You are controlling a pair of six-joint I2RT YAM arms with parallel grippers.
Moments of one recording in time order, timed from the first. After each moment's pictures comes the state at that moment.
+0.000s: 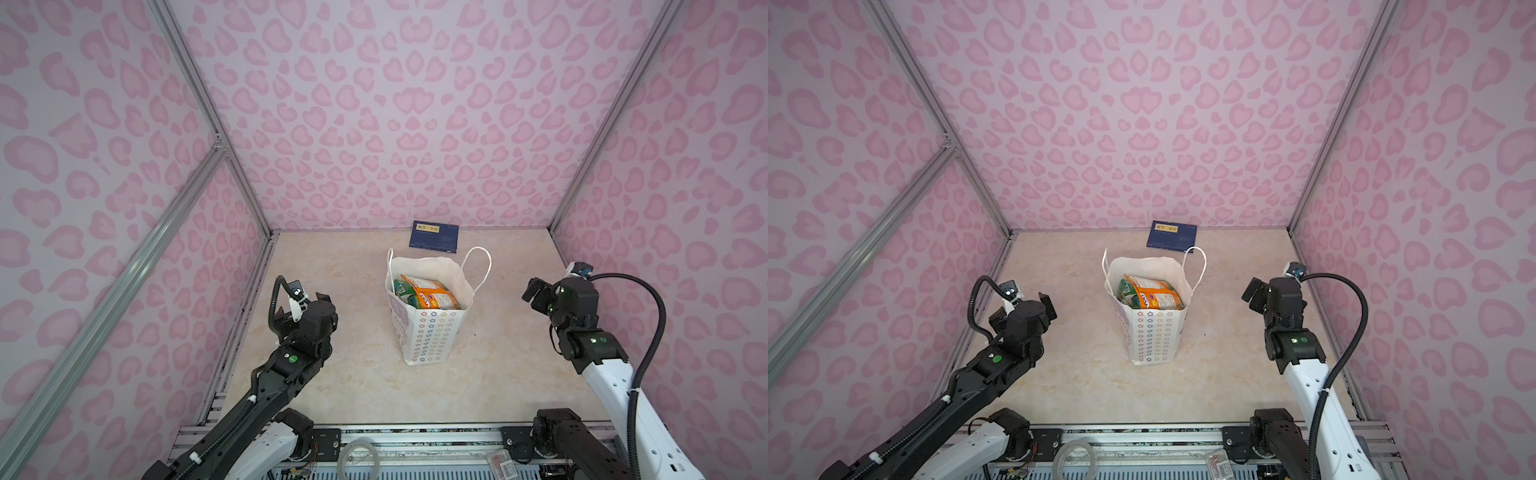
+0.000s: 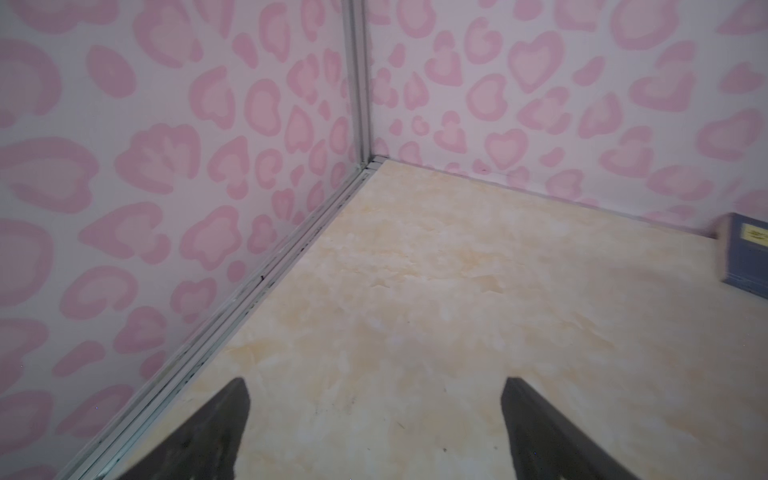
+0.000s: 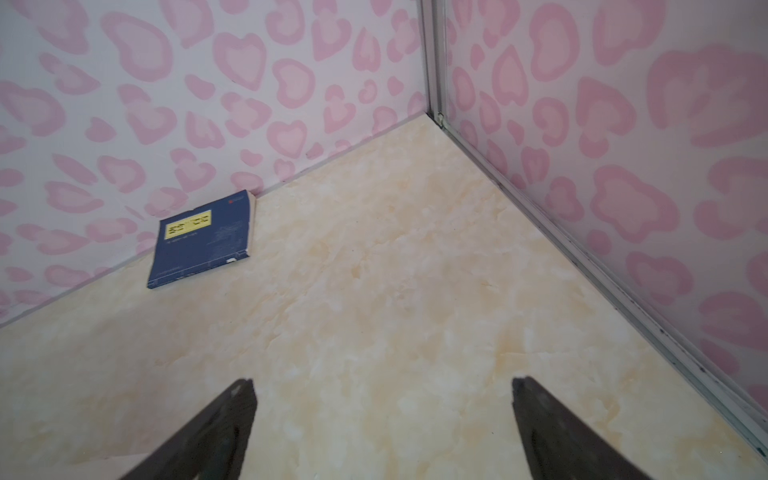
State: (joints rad) left arm -0.45 0.88 0.54 -0.19 -0.91 -0.39; right arm 0.02 0.85 0.68 -0.33 0.28 0.43
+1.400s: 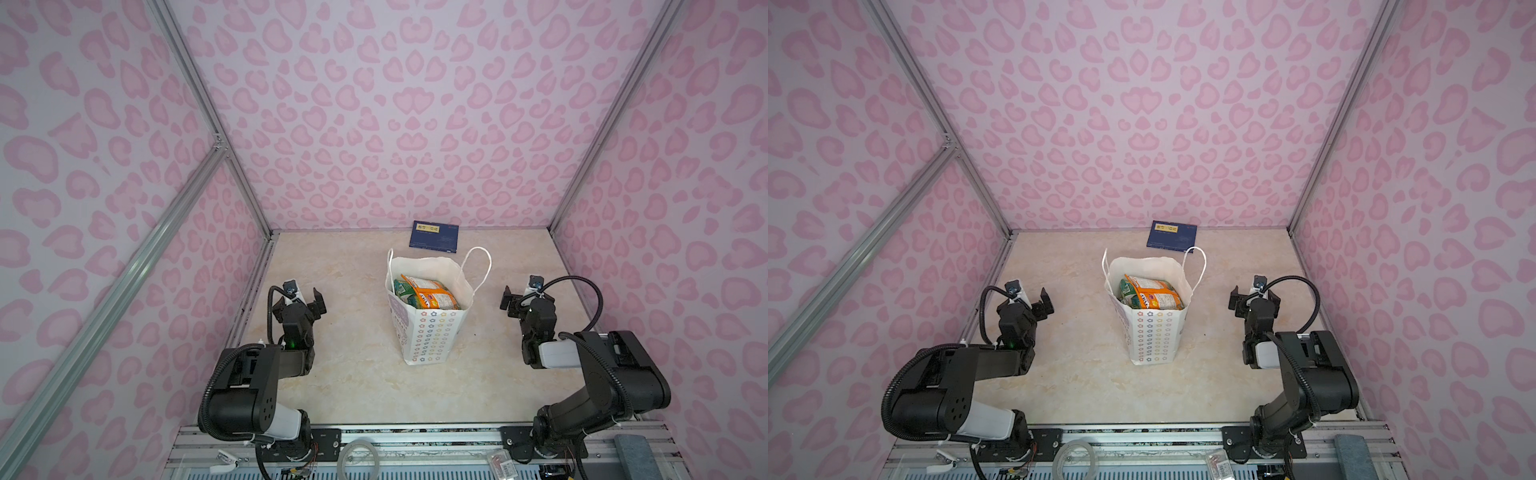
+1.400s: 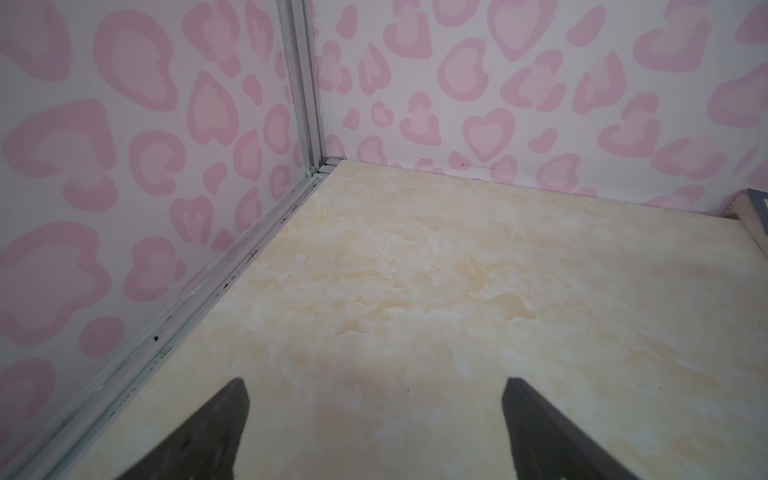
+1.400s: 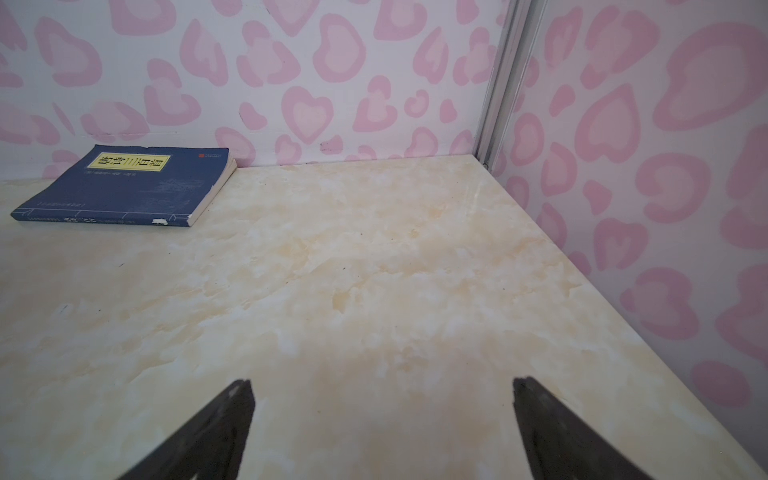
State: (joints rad) left arm -0.02 1.48 0.31 0.93 -0.29 -0.09; right arm 0.02 1.57 0.33 0.97 0.22 0.03
